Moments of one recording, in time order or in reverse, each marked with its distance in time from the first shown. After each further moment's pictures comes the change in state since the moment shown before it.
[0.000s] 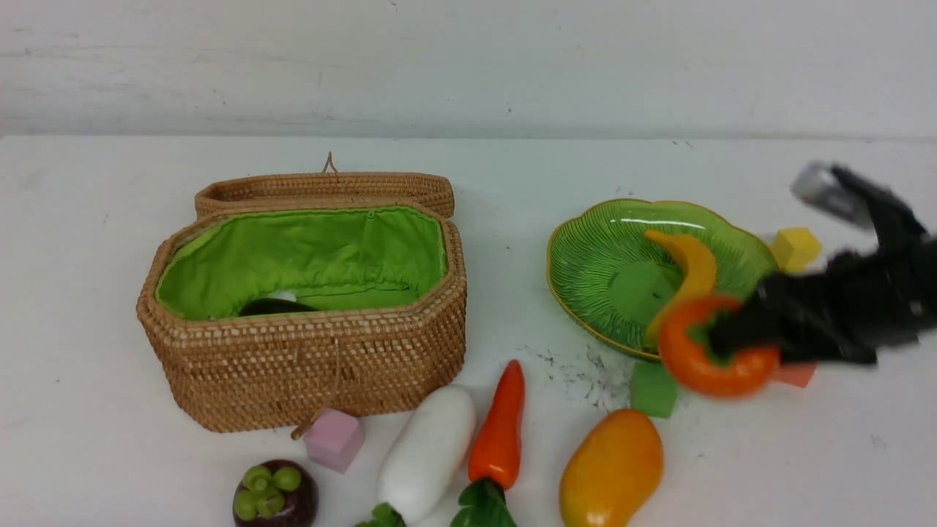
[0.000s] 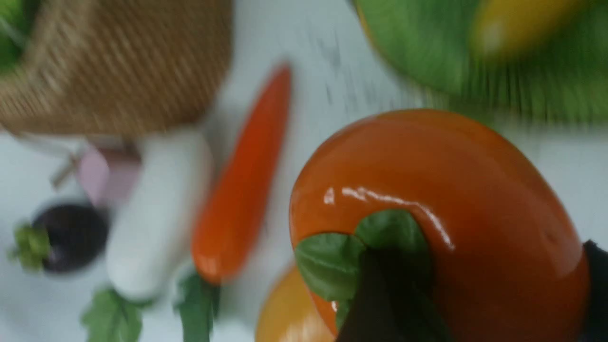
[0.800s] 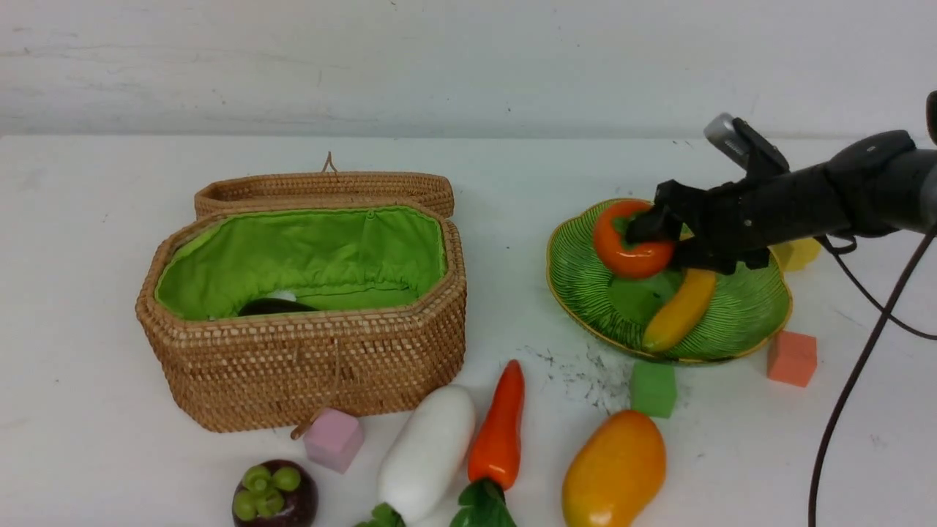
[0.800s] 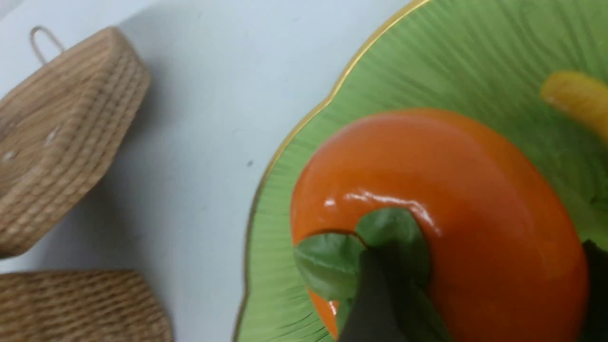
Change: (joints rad) right arm 0.011 0.627 -0.521 0.263 -0.214 -0.035; left arm 0.000 0.000 0.000 0.000 0.000 0.000
